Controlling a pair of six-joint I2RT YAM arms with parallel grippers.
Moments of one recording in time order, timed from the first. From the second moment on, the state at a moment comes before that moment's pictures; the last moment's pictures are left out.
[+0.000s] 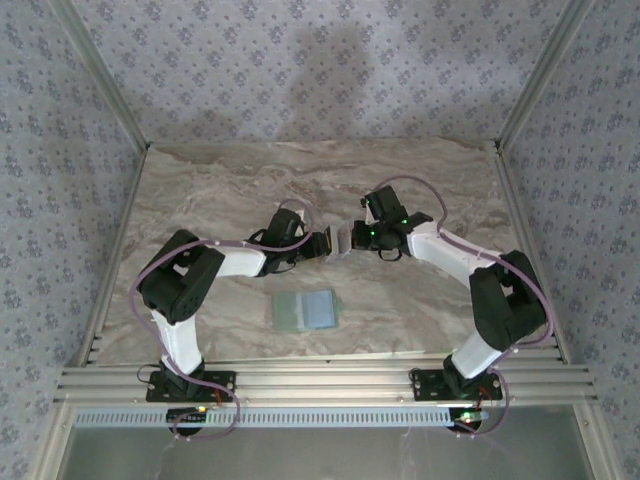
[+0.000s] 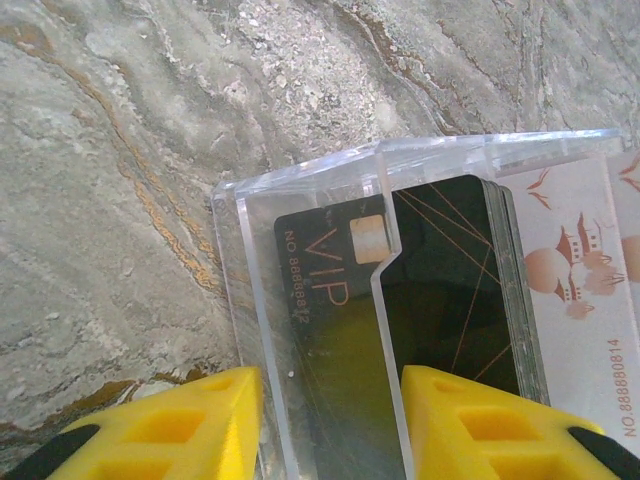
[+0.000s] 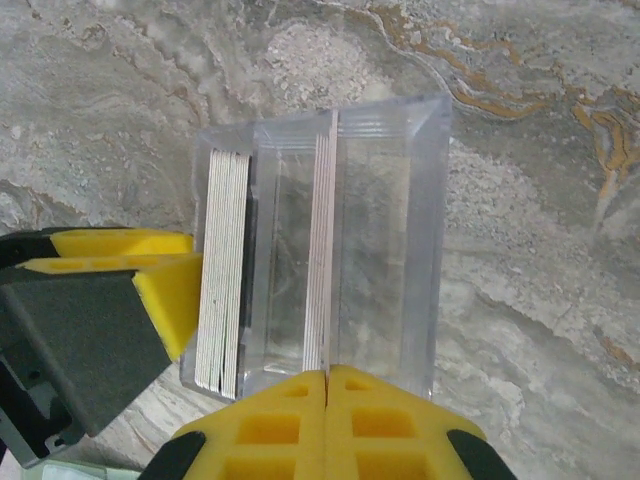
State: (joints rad) left arm -0.63 1.86 0.89 0.28 0.21 -0.77; right arm 0.51 1.60 1.04 -0.39 -0.15 0.49
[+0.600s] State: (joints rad) left arm -0.70 1.69 0.93 -0.05 0.09 -0.70; right arm 0.49 1.56 1.02 -0.40 -0.11 0.49
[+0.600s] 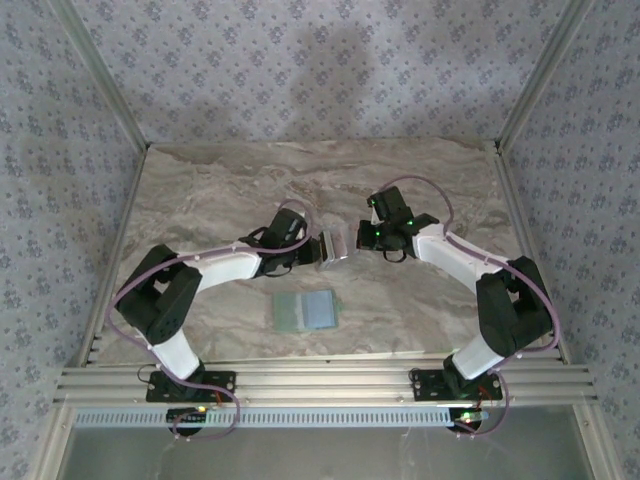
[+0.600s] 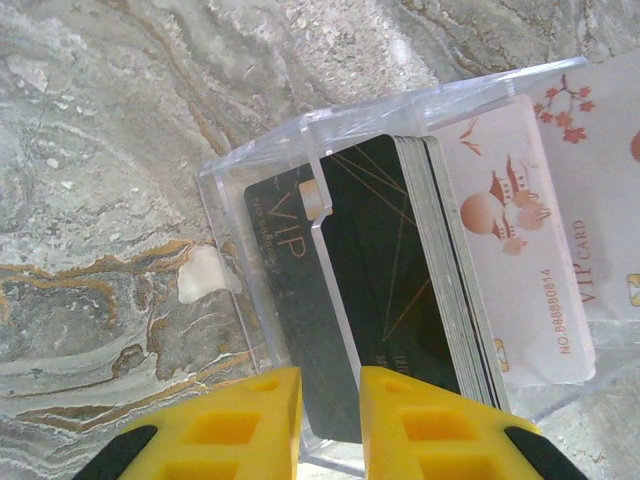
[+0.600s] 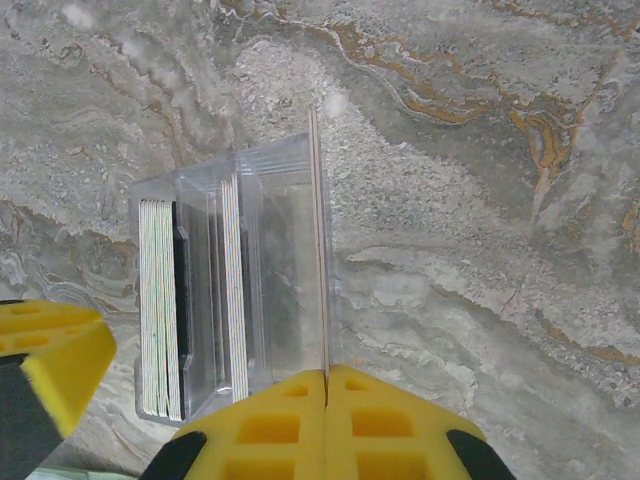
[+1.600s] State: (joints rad) left arm -0.72 1.91 1.20 0.02 0.41 -0.79; right arm 0.45 1.54 0.96 -0.37 -0.12 0.54
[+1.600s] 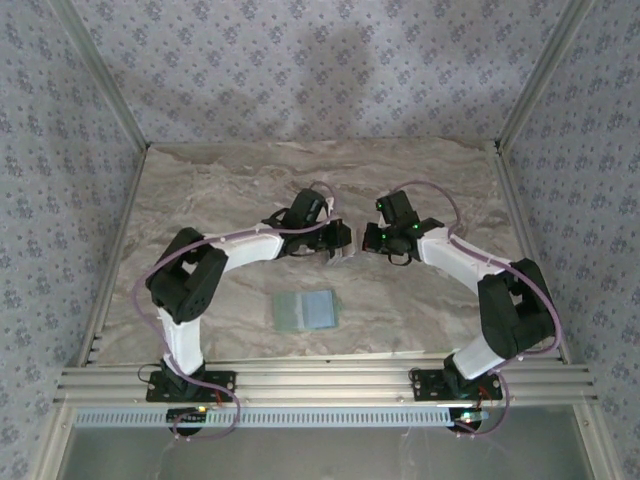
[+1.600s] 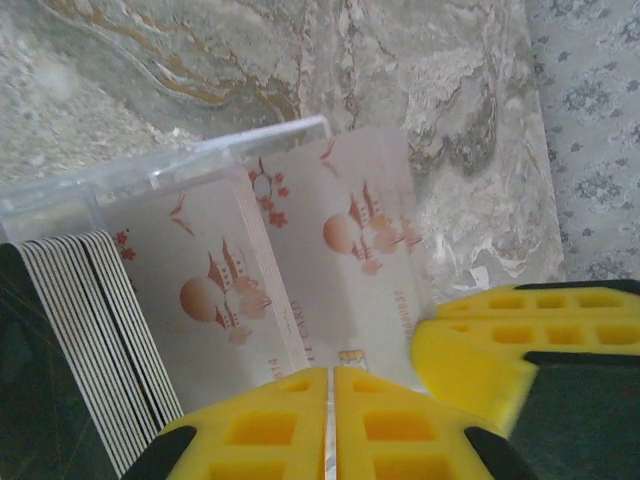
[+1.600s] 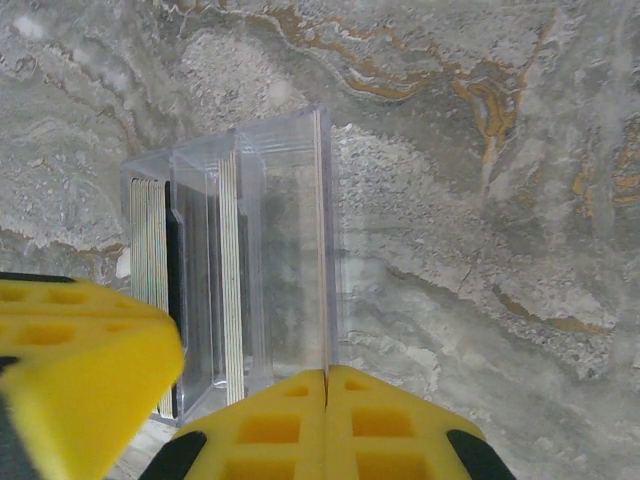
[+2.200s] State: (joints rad) left arm -0.74 2.01 1.30 0.07 0.49 -0.82; right arm 0.43 1.52 0.95 -0.38 -0.13 0.55
